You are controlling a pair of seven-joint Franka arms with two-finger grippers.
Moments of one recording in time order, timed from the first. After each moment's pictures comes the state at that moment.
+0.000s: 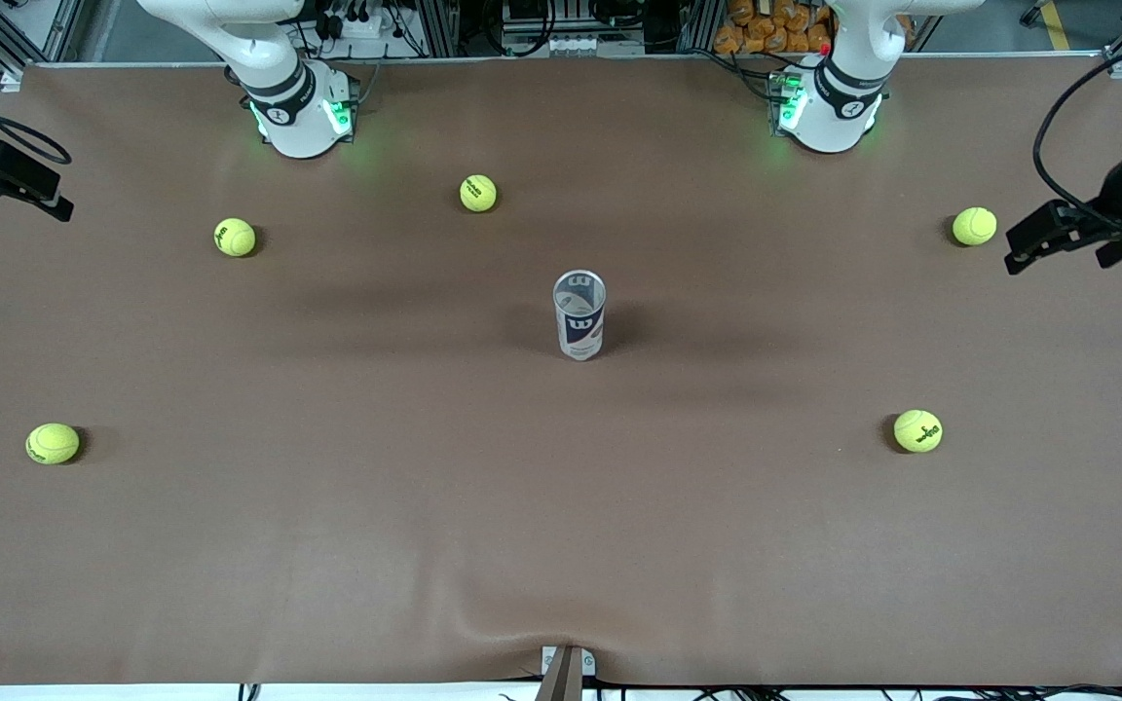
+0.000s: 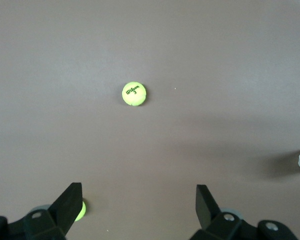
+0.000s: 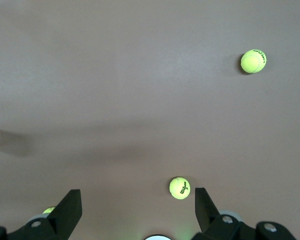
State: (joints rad) left arm -0.07 0.01 0.01 -1.55 0.03 1.59 -0.09; right arm -0.02 -0.10 -0.04 -1.58 0.03 1.45 0.01
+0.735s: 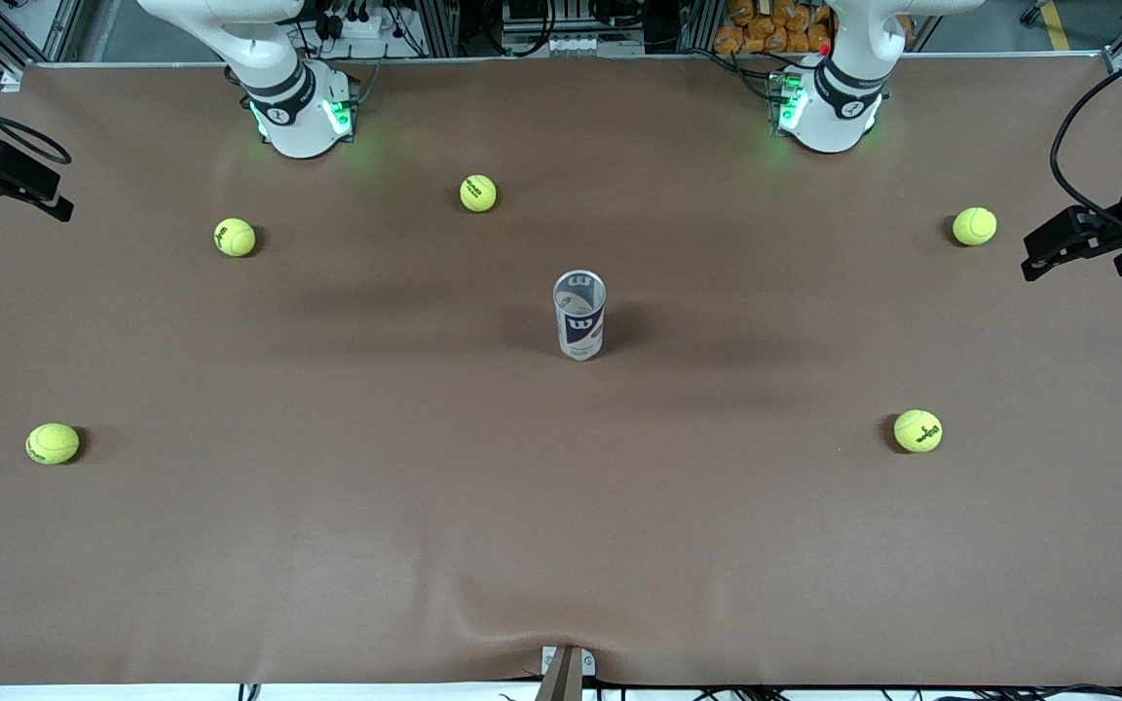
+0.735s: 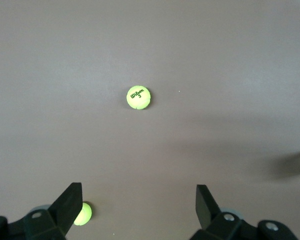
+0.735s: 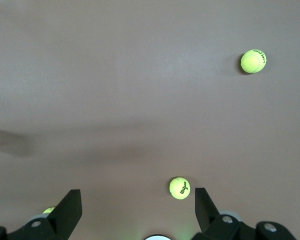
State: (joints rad) left arm -0.07 0.02 0.03 -1.54 0.04 1.59 -0.07; right arm -0.02 -0.10 -0.04 -1.58 0.03 1.45 0.01
